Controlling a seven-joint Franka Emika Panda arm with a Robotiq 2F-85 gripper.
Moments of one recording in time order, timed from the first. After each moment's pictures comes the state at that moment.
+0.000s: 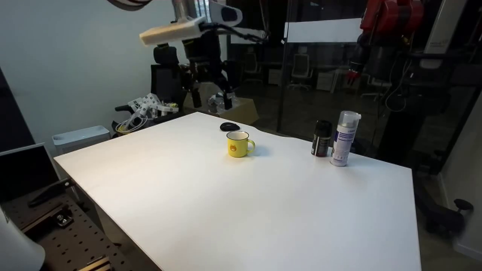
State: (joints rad) arm -0.14 -0.32 -0.18 -2.55 -0.19 2.31 -0.26
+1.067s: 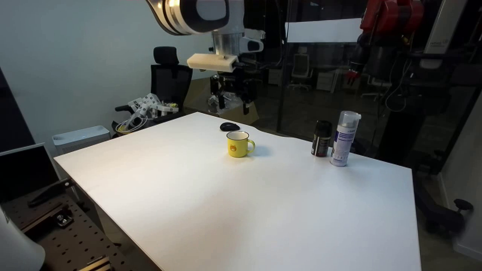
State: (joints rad) arm -0.10 0.08 -0.11 -2.25 0.07 2.47 -0.26
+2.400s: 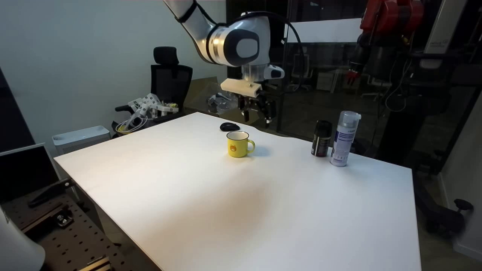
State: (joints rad) arm -0.13 0.49 -0.08 -1.85 0.11 2.48 -0.14
